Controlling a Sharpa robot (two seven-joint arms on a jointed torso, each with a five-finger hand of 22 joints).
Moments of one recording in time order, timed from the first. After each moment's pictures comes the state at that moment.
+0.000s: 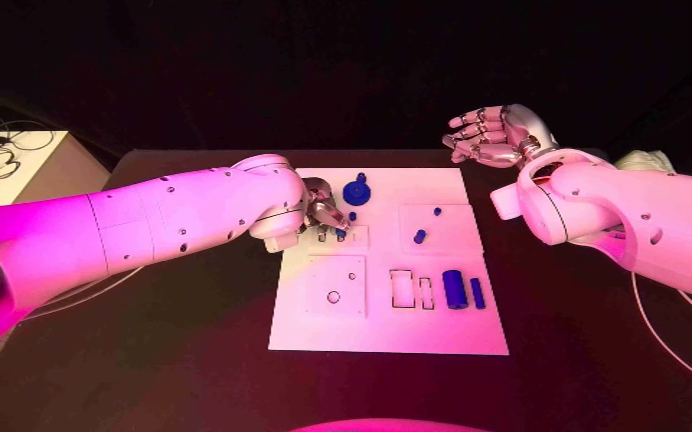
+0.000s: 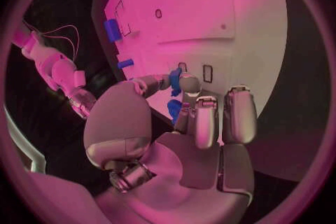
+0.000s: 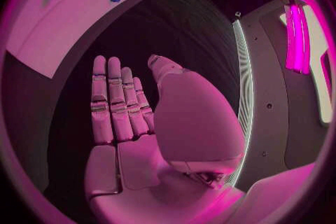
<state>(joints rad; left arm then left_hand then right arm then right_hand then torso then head) 1.35 -0.58 -0.17 1.34 -0.91 0.04 -0.58 1.00 -0.23 0.80 0.17 0.40 0.88 0.05 0.80 0.95 1.23 -0.04 1.06 0.74 1.47 -0.08 1.57 1.31 0.08 1.37 0.03 1.48 1.27 1.37 -0.84 -0.16 1.49 -0.52 -0.65 0.13 1.44 -0.21 0.30 0.26 0.29 0.76 0.20 0.30 0.33 0.91 0.16 0.40 0.23 1.10 0.10 0.24 0.53 0.18 1.09 0.20 0.07 0.33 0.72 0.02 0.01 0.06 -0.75</state>
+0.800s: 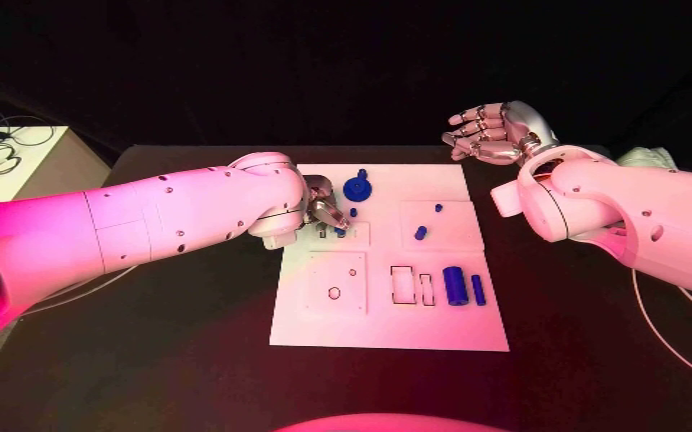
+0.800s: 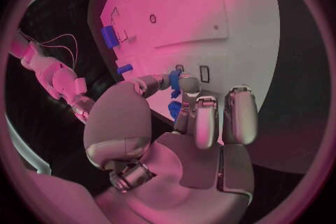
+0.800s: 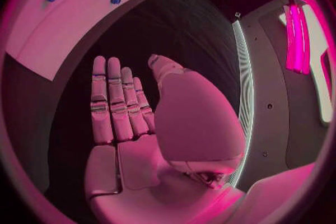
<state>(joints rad) 1.35 -0.59 -0.17 1.37 -0.98 0.06 -0.58 1.00 -0.23 0.80 0.17 0.40 0.88 0.05 0.80 0.95 1.23 -0.04 1.06 0.74 1.47 -0.08 1.57 1.31 0.07 1.38 0.03 1.48 1.28 1.36 -0.84 -0.16 1.49 -0.52 -0.64 0.12 1.44 -0.21 0.31 0.27 0.29 0.76 0.20 0.30 0.33 0.91 0.16 0.40 0.22 1.09 0.11 0.23 0.53 0.18 1.09 0.20 0.07 0.32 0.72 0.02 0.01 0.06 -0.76</state>
